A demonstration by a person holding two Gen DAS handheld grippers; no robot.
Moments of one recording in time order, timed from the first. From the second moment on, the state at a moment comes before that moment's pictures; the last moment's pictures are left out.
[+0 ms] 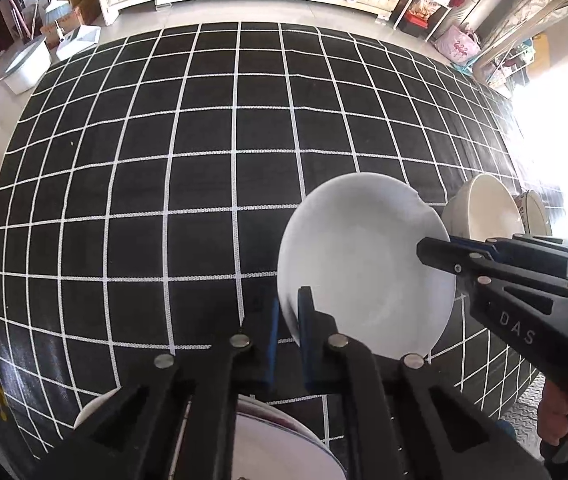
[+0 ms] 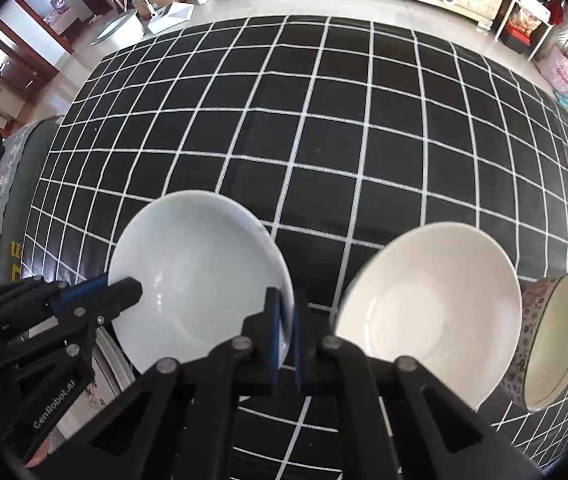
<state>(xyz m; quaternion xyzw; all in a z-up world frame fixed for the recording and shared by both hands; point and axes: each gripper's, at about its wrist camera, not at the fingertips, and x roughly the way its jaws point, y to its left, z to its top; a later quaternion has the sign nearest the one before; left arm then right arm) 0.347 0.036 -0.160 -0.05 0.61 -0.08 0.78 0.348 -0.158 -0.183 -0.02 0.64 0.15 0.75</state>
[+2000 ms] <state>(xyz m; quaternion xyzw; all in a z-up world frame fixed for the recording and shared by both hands) 0.212 -0.057 -0.158 -0.02 0.63 -0.12 0.76 0.196 -0.236 -0.188 0.04 0.67 0.10 0.74</state>
